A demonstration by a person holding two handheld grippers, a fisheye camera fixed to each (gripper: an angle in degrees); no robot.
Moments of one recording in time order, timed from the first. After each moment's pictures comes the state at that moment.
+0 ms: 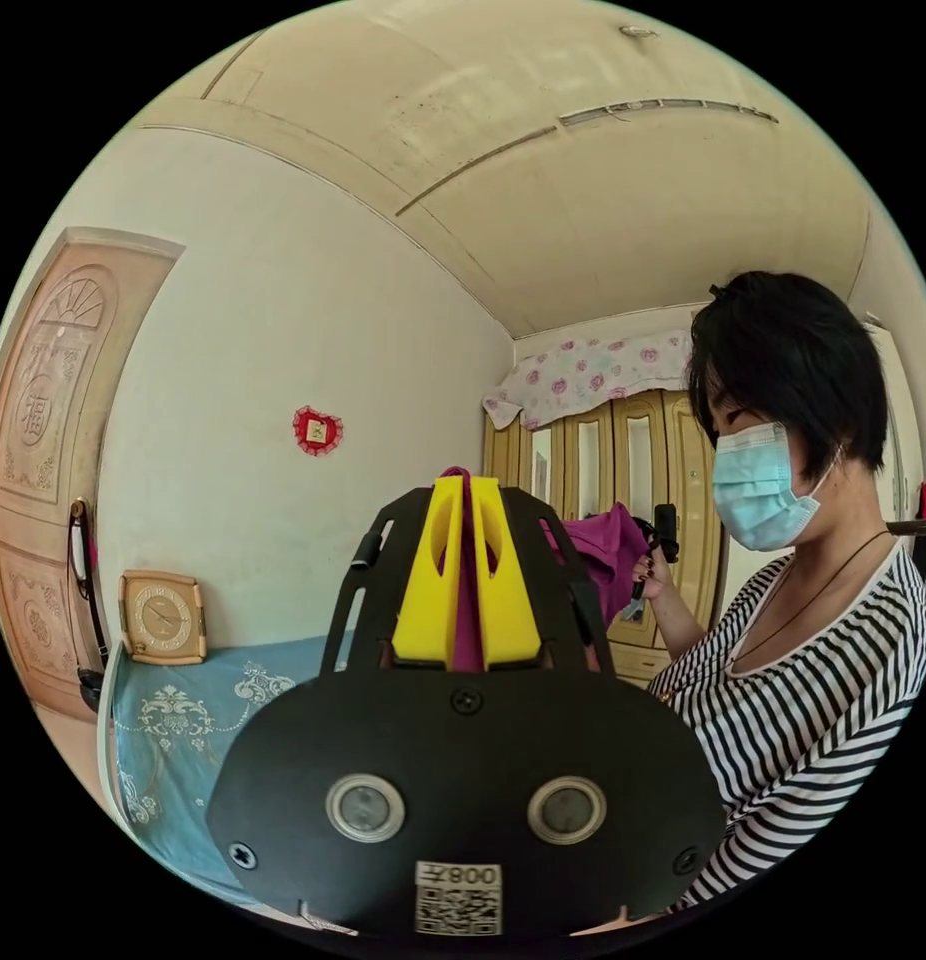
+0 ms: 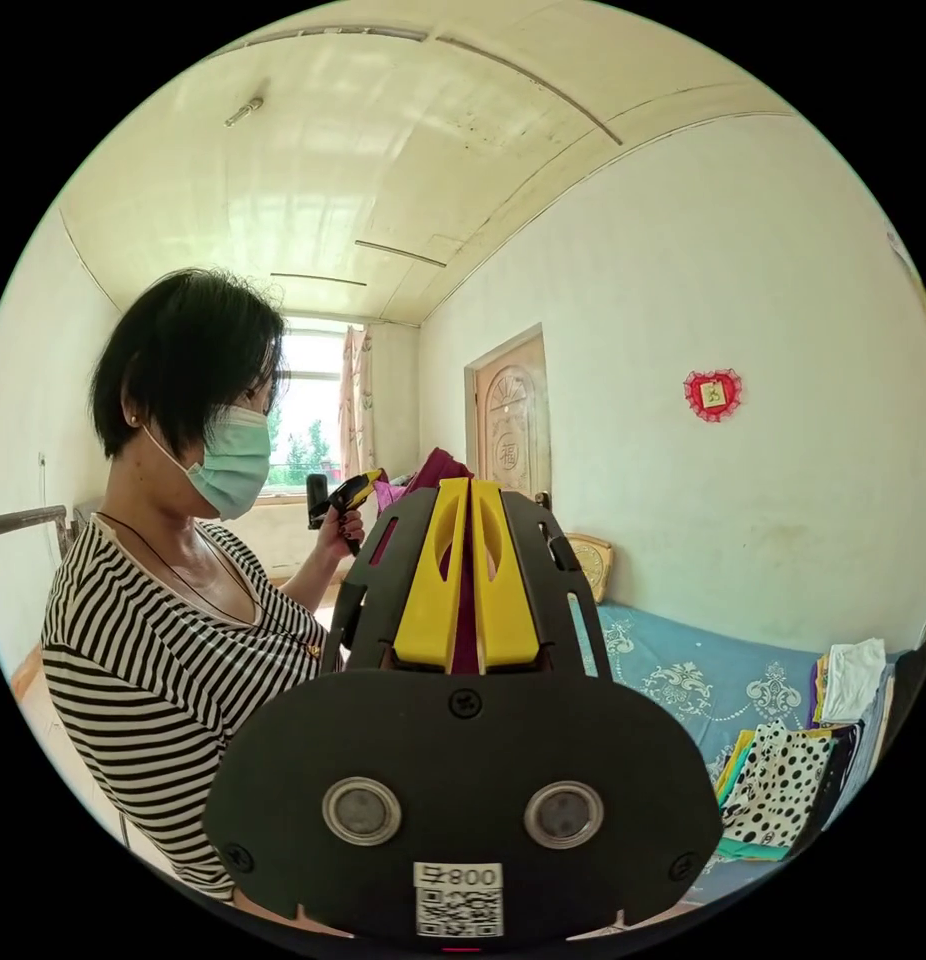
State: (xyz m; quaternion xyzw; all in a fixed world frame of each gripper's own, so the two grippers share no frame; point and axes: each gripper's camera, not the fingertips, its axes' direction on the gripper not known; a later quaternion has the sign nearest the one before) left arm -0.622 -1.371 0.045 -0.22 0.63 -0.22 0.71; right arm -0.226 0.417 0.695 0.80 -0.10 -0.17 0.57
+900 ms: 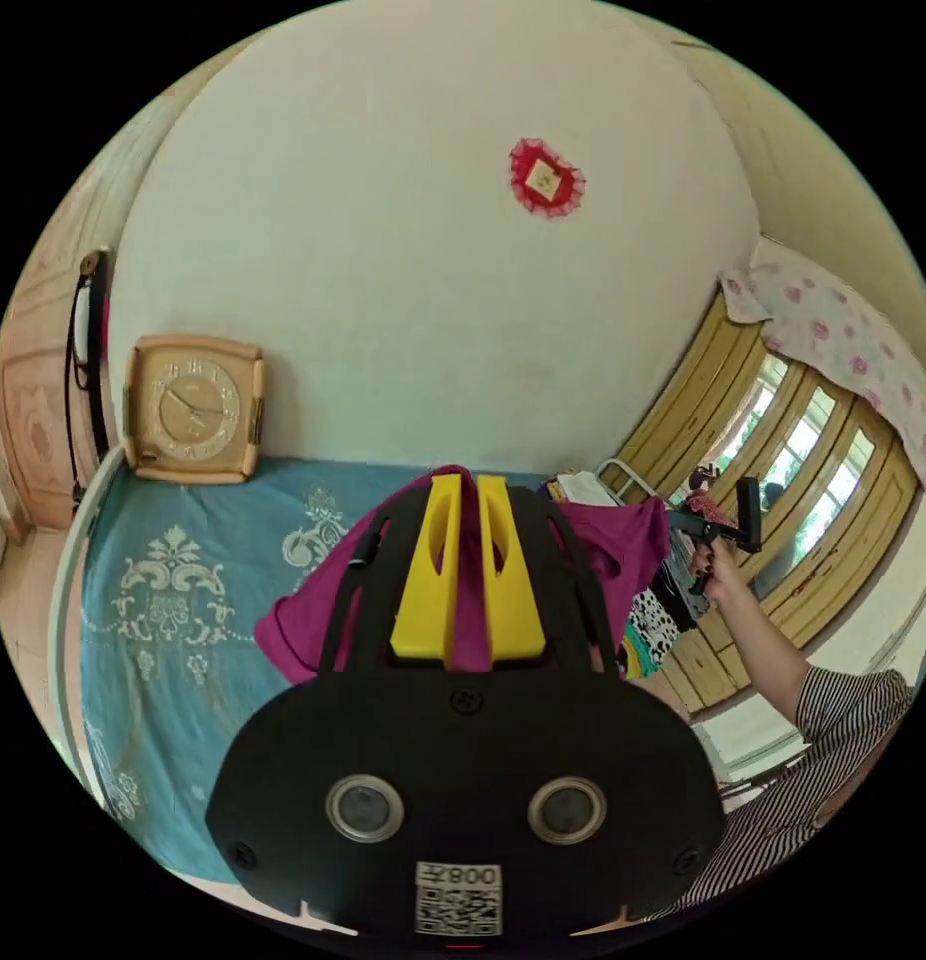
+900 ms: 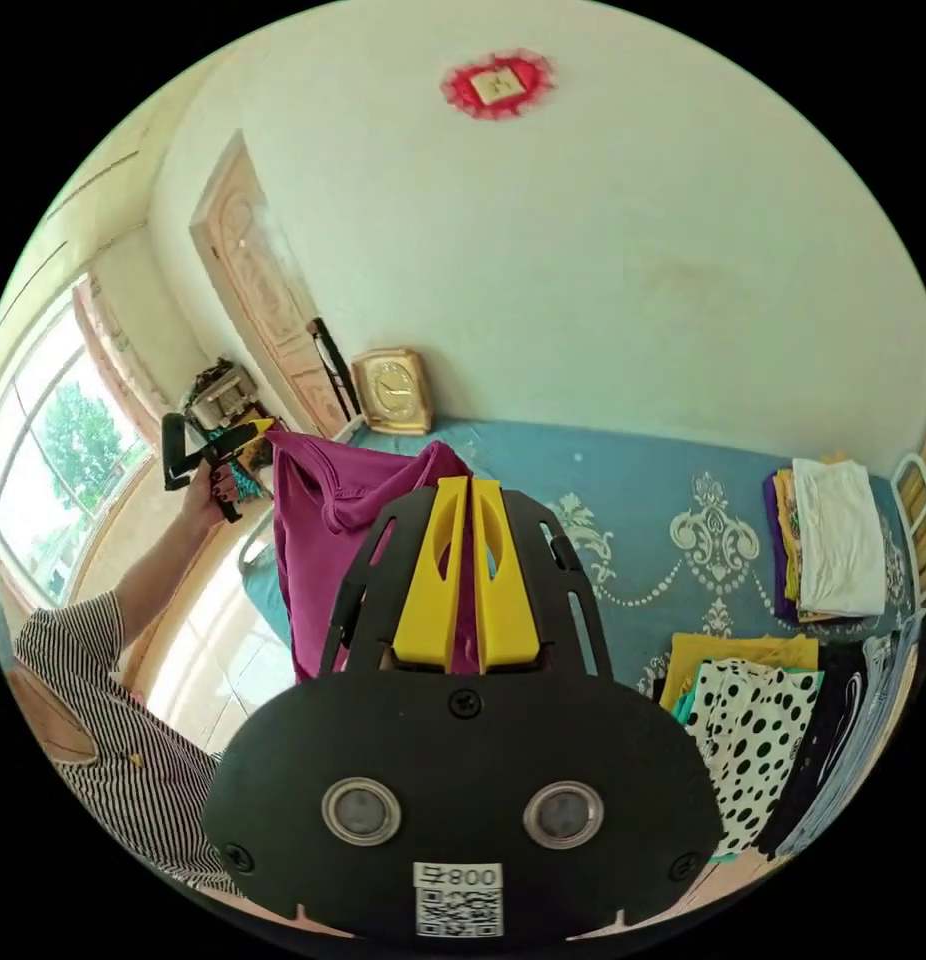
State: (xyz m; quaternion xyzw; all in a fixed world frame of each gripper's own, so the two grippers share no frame) left arm -0.365 -1.012 0.306 -0.56 0.51 -0.15 0.64; right arm 0.116 -0.086 0.610 0.57 -0.10 0.08 0.81
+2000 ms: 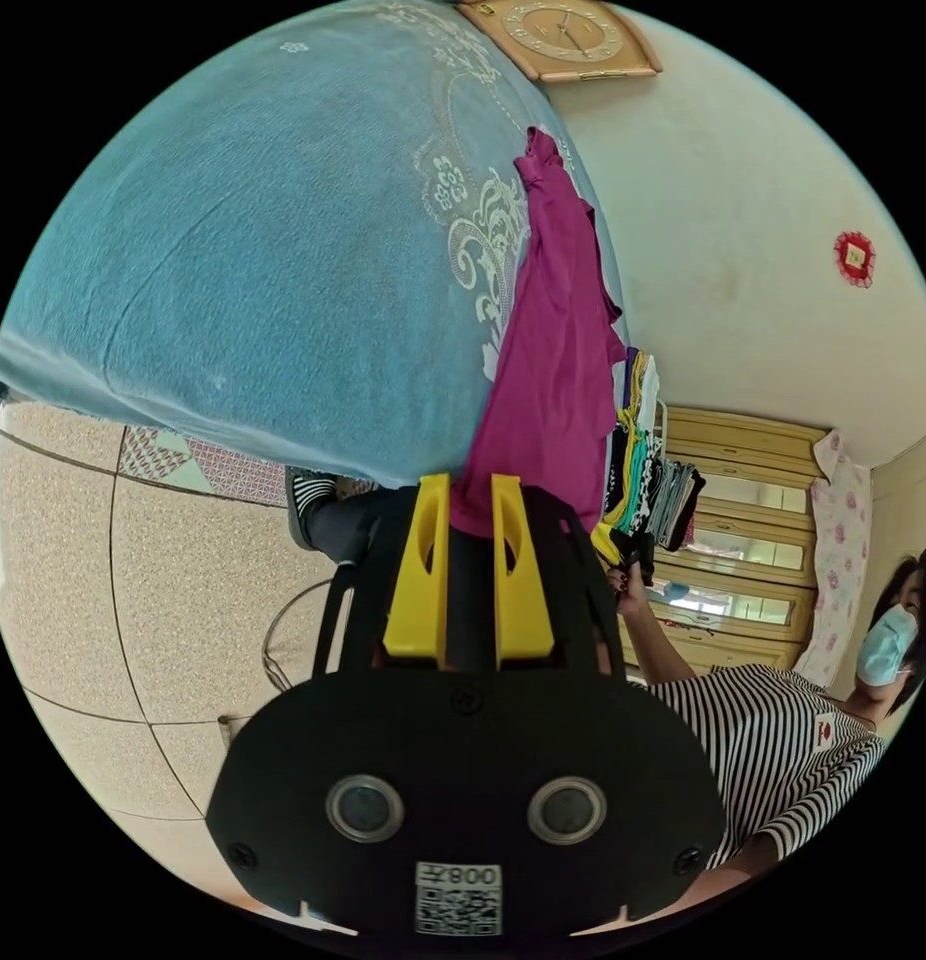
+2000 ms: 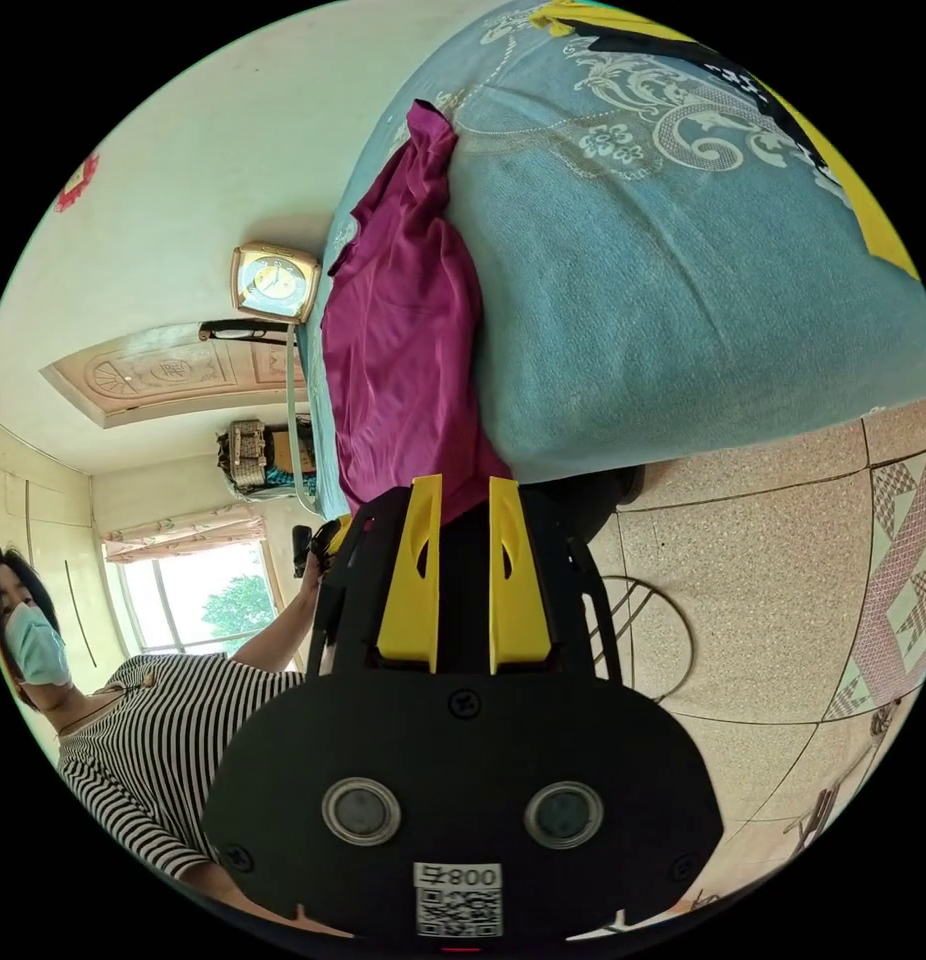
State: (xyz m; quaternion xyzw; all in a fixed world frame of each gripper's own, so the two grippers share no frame) left arm -0.518 -0.626 0.192 -0.84 0.33 -0.30 0.31; right arm 0.253 -0.184 1.011 0.31 -0.47 0.26 0.79
